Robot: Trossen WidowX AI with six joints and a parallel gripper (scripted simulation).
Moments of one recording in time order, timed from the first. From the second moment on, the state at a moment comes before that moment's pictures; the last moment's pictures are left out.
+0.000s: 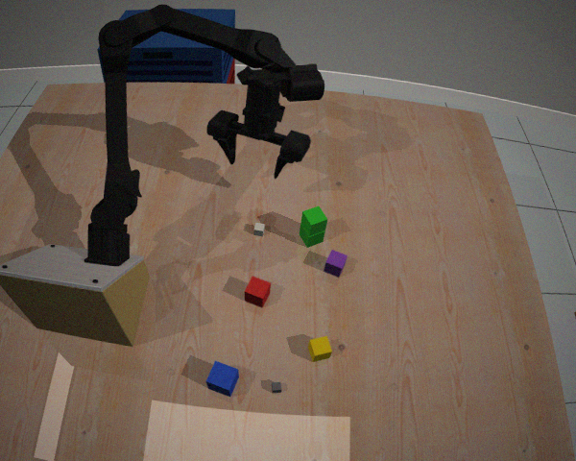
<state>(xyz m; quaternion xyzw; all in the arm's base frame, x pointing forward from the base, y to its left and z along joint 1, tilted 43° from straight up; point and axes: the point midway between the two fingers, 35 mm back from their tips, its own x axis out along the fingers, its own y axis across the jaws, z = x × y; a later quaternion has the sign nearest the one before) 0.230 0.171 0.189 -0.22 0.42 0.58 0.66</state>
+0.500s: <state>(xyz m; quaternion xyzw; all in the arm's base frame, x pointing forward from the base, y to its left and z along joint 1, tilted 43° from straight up) 0.274 0.081 0.116 0.04 0.60 0.39 0.70</state>
